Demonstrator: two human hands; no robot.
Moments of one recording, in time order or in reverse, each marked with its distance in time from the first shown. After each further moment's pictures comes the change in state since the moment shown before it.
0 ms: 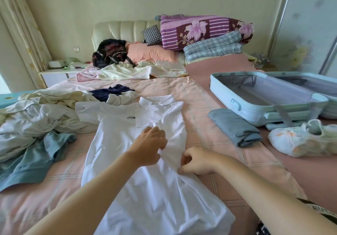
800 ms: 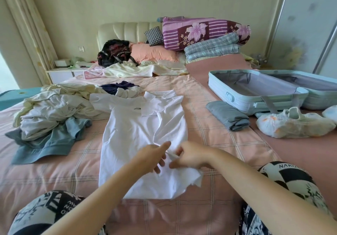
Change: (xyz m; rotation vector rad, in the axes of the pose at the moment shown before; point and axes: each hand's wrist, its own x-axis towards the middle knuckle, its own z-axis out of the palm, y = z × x) left_hand -0.088 0.100 -0.041 -0.874 -0.215 -0.882; right_hand -0.068 -0.042 0.041 0.162 -0.072 -0.071
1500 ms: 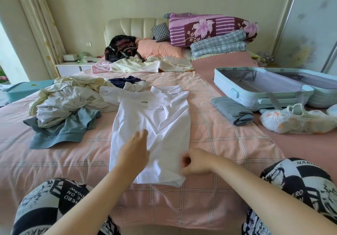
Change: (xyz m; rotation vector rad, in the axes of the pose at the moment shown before) left_hand -0.030 -0.048 -0.025 0.671 0.482 0.301; right_hand -0.006 0.030 0.038 -0.198 0.034 -0.066
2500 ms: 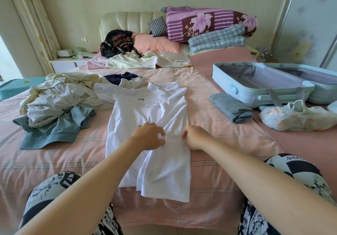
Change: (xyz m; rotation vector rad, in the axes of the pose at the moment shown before) left_hand 0.088 0.015 0.028 0.131 -0.359 0.145; right_hand 0.063 0.013 -0.036 -0.128 0.226 0.263
